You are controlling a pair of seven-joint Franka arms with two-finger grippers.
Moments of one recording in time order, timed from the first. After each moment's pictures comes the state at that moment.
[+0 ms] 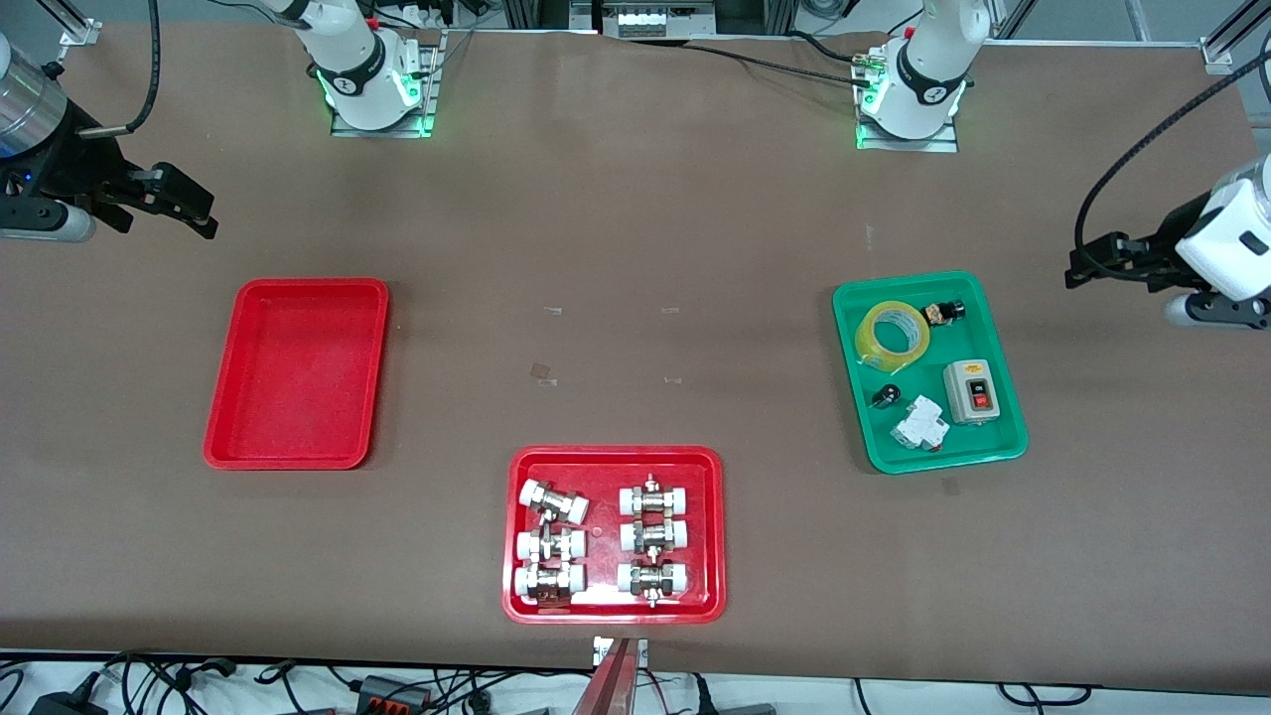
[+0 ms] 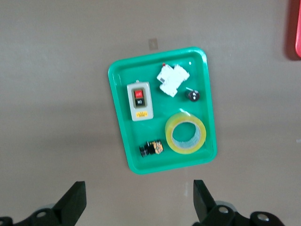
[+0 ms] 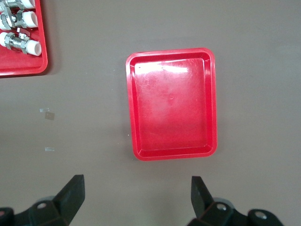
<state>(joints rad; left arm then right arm) 0.14 0.11 -0.10 -1.60 -0.01 1.61 0.06 0.01 -0.08 0.06 -1.71 -0.01 1.64 0.15</state>
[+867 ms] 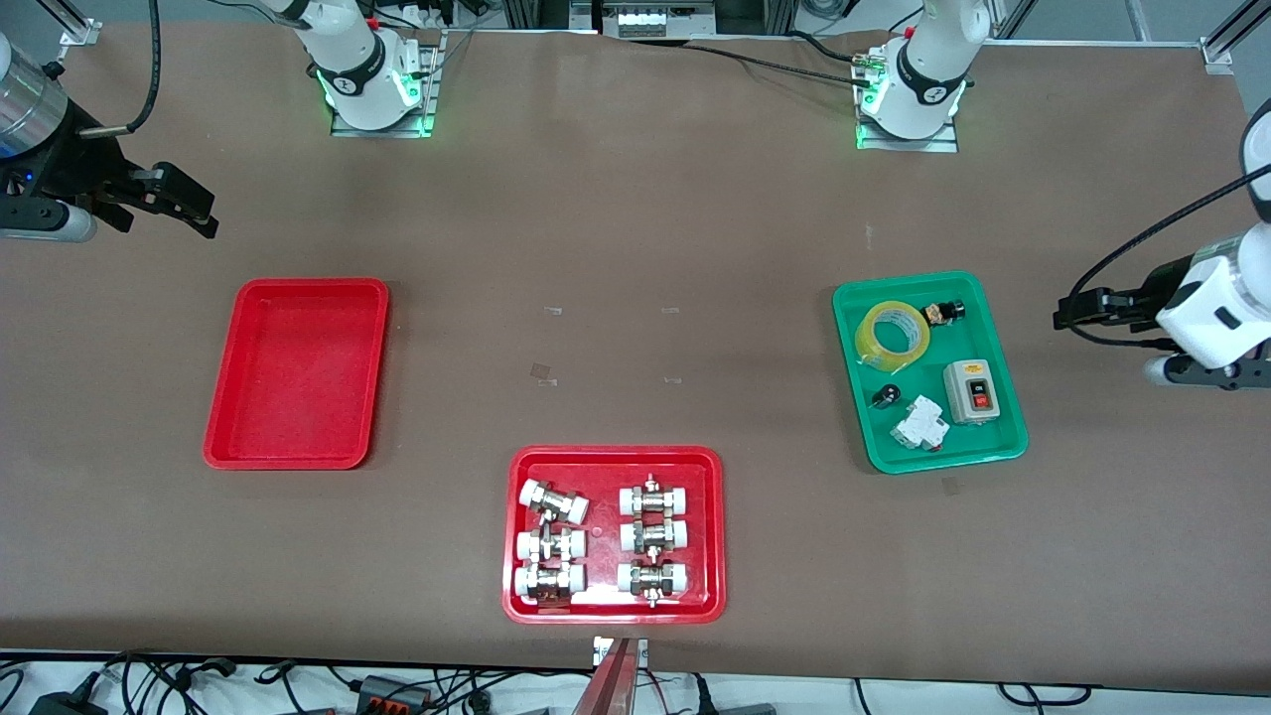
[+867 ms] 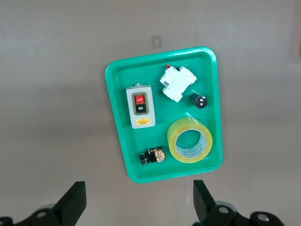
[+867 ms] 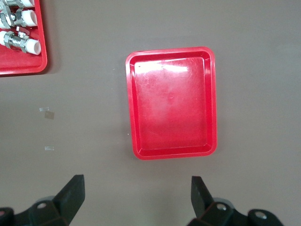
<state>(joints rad) 0.15 0.25 -0.11 -1.54 -0.01 1.61 0.06 0.01 -0.08 0.06 -1.71 -0.01 1.64 0.15</state>
